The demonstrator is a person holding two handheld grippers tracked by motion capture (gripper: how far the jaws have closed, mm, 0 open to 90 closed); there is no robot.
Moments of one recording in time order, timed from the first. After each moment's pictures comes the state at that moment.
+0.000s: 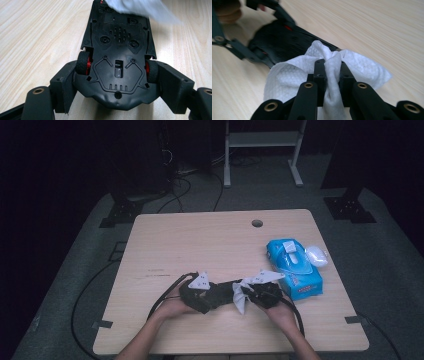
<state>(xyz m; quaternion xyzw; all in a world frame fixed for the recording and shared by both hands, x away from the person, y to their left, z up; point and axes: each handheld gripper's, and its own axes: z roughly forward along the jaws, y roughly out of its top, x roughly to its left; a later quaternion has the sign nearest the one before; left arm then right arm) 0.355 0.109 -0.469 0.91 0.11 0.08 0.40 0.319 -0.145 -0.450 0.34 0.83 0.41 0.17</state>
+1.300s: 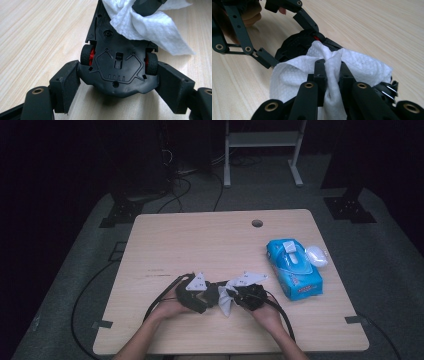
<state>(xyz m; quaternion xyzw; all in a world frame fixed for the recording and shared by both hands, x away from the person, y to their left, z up) 0.353 0.120 -0.471 0.91 0.11 0.12 0.39 0.319 -0.109 -0.452 0.31 0.84 0.41 0.16</state>
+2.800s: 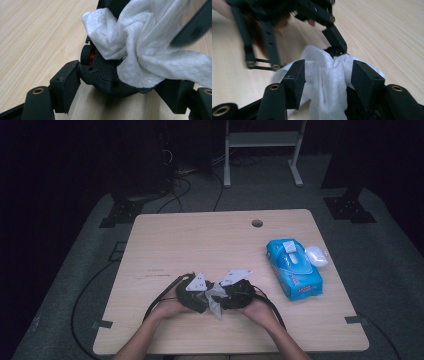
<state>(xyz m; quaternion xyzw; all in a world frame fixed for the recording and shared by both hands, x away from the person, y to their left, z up) 0.353 0.120 -0.470 0.91 0.11 0.12 0.39 0.326 -0.075 -0.438 0.24 0.88 0.39 0.14</state>
